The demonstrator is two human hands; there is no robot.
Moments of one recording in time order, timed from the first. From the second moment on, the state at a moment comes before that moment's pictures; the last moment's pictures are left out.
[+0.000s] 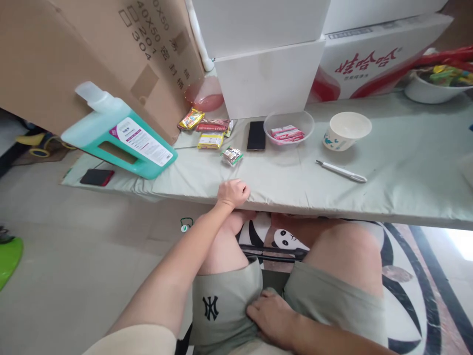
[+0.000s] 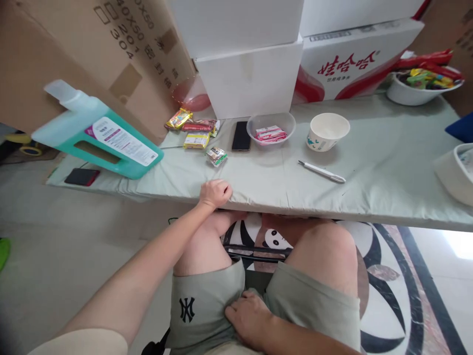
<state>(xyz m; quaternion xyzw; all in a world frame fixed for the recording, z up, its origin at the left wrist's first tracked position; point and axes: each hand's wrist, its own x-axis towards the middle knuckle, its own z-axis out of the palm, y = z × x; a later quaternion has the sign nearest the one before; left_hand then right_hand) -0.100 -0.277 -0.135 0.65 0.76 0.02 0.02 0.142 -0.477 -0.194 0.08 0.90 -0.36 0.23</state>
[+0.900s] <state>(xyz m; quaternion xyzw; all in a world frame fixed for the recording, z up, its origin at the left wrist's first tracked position) -0.096 -0.281 -0.133 0.63 0.78 0.04 0.02 0.109 -0.390 -0.216 0.10 0.92 -0.38 -0.04</state>
